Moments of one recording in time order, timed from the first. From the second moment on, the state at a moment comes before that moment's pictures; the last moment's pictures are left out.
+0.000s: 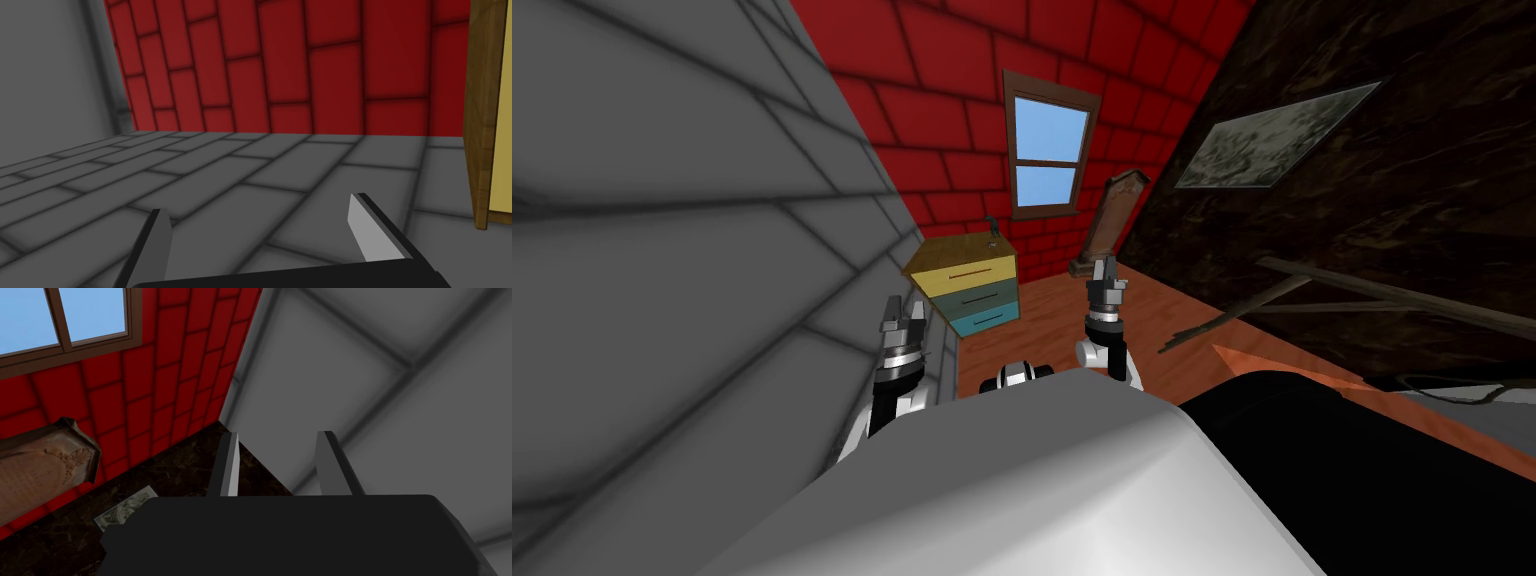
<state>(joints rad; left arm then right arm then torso) 0.46 0.13 0.01 -2.11 -0.09 -0.54 0.08 0.47 0.05 -0.05 -2.29 -0.01 -0.60 0.04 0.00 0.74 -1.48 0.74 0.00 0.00</state>
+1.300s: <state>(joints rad) 0.44 0.18 0.04 -1.78 -0.07 -0.87 0.09 0.47 0.05 -0.05 -2.29 -0.01 -0.60 0.04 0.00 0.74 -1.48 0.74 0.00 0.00</state>
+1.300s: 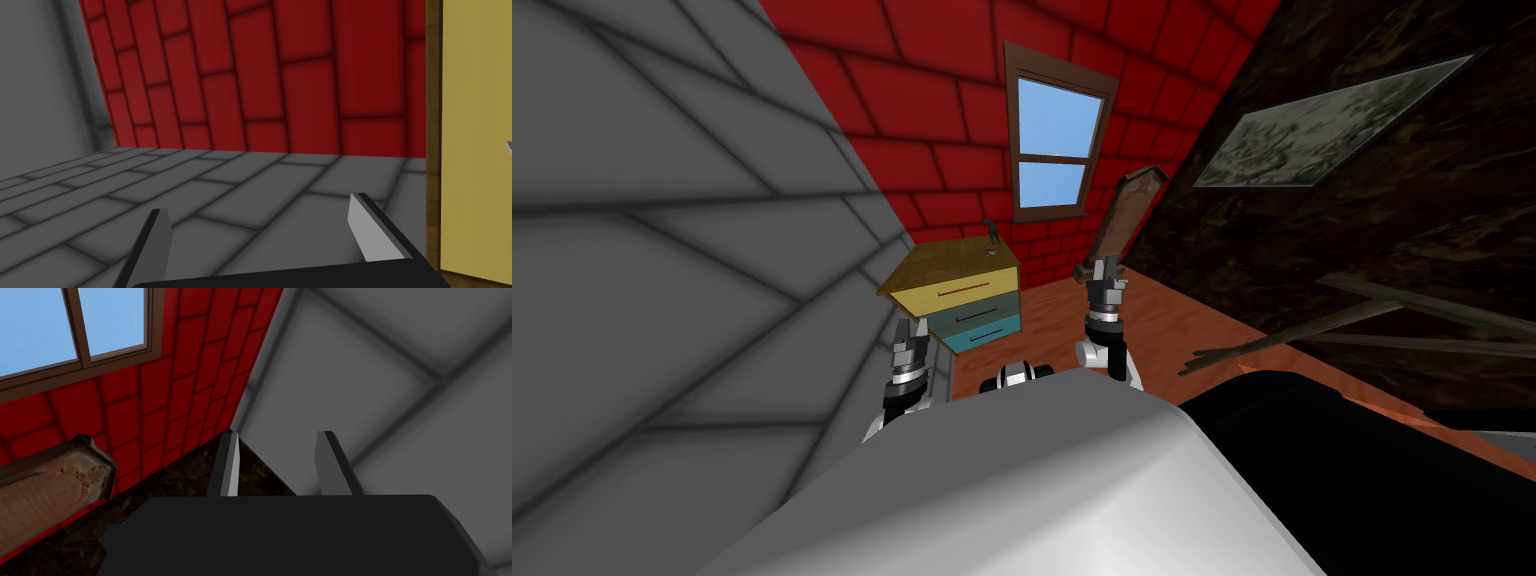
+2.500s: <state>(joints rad) 0.43 0.18 0.07 -1.47 -0.06 -1.14 0.09 0.47 0.05 -0.05 -2.29 -0.01 -0.60 0.04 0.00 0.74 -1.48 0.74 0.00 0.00</state>
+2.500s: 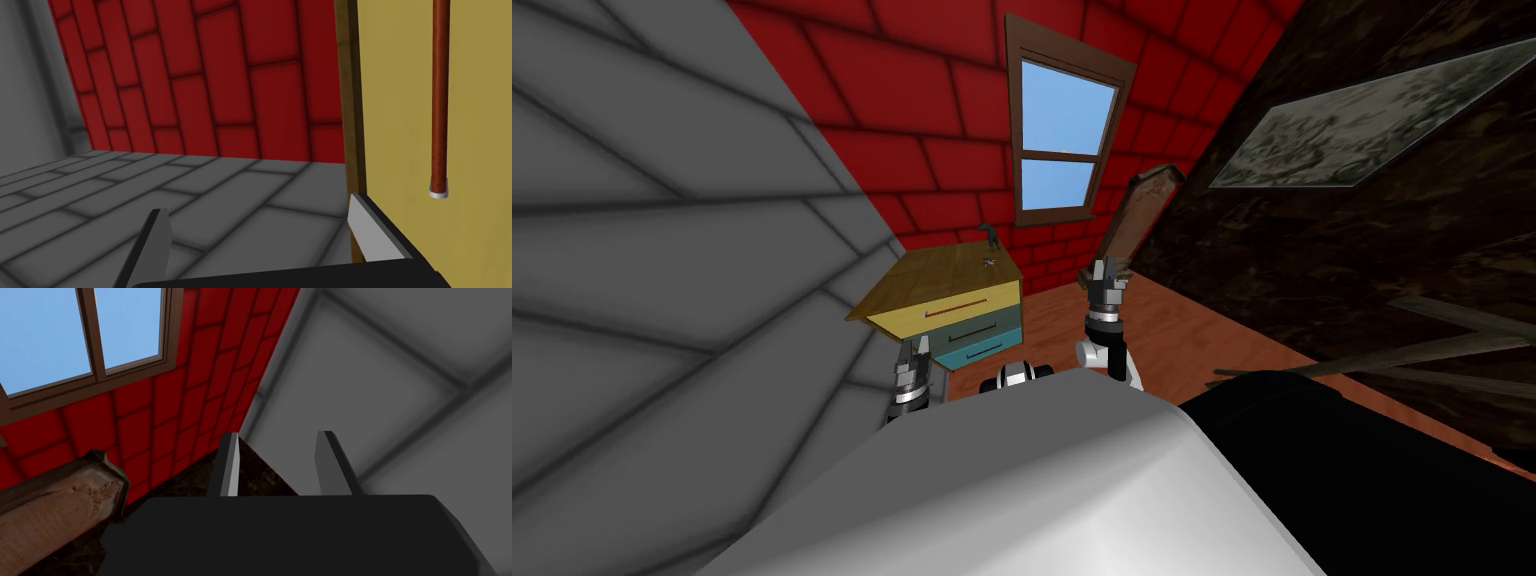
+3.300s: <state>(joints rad) 0.41 0.17 0.08 -1.27 -0.05 -1.30 0.09 0.47 0.05 -0.05 -2.29 -0.01 -0.60 0.04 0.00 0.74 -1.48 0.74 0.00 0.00</state>
